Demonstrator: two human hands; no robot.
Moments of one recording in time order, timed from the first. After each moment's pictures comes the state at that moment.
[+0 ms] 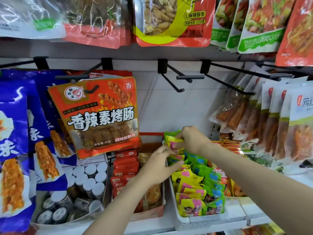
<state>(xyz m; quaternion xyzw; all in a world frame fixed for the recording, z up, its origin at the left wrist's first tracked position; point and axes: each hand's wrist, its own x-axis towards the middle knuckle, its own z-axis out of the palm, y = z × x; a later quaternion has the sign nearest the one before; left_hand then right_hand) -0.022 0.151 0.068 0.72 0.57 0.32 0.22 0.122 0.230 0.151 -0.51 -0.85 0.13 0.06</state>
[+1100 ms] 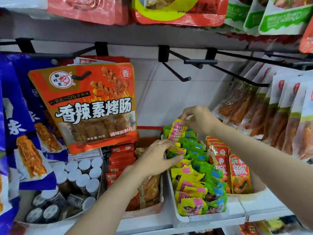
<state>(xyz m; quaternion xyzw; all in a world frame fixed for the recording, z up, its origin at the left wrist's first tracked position) -0.031 0.171 0.065 0.76 0.55 0.29 0.20 0.136 0.263 0.168 -0.47 -0.85 0.15 0.20</state>
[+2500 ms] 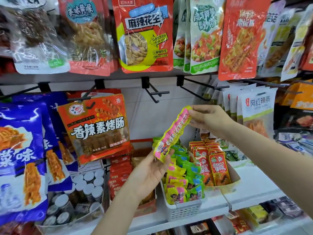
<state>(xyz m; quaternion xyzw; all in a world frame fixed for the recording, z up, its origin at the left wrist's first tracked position) 0.007 0.075 0.142 0.09 0.18 0.58 0.79 0.211 0.184 0.242 -0.39 -0.59 0.54 0.46</state>
